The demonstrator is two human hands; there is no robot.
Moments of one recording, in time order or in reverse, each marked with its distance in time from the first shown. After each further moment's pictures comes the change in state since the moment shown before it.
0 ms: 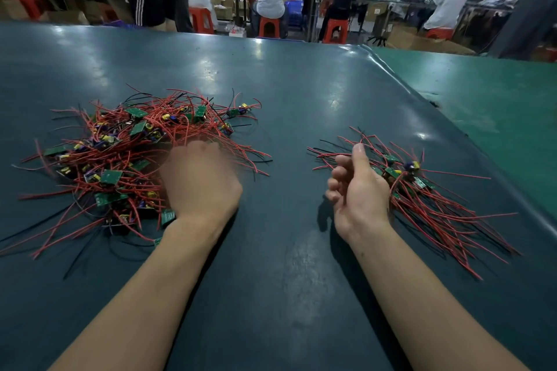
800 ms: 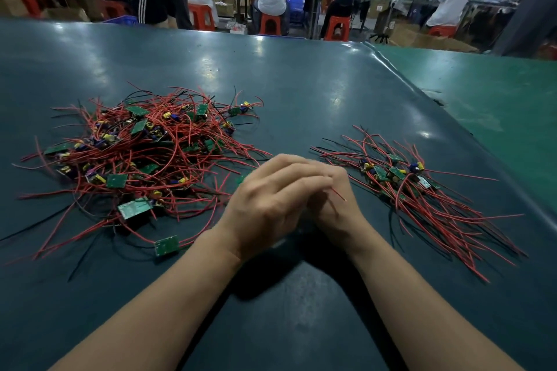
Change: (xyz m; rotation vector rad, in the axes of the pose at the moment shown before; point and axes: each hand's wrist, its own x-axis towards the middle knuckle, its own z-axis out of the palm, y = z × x) left_hand -0.026 0.038 -0.006 -0.752 0.289 1.035; right_hand -0.014 0.015 0.007 -0.664 -0.728 -0.550
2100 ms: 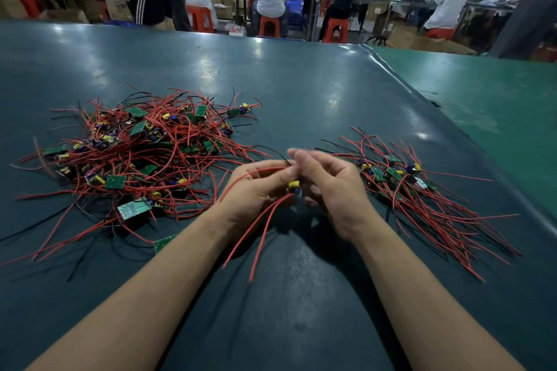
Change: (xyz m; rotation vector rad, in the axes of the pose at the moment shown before) left_hand 0.011 -0.002 -0.004 -1.280 0.130 -1.349; right_hand 0.006 0.001 -0.012 0.480 0.080 0.393
